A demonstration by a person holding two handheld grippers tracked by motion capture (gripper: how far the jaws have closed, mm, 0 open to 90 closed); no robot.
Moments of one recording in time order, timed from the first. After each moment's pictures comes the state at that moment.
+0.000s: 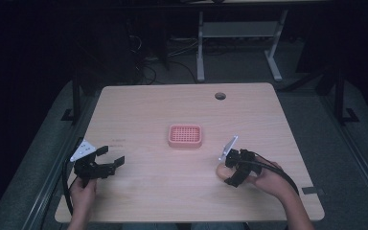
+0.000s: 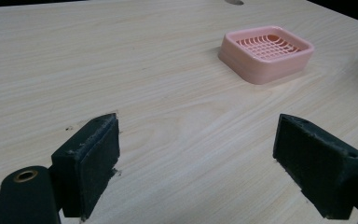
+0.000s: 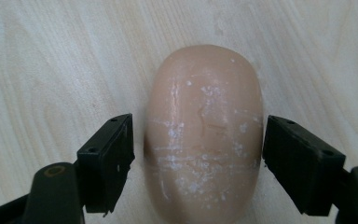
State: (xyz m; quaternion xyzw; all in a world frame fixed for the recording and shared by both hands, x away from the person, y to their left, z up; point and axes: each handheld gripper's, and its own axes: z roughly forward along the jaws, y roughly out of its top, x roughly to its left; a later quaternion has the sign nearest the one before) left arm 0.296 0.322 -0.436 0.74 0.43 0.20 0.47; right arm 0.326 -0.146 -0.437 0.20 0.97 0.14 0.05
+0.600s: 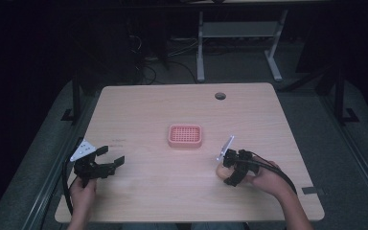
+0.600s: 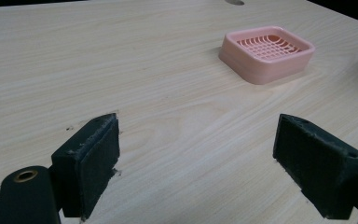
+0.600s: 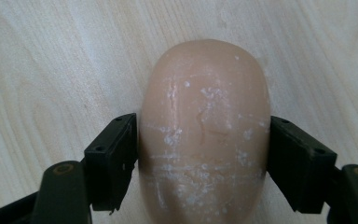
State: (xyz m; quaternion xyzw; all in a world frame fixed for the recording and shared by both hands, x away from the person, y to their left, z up) left arm 0.296 0.323 -0.436 0.74 0.43 0.20 0.47; right arm 0.332 -0.141 -0.444 0.21 0.97 0.12 0.03
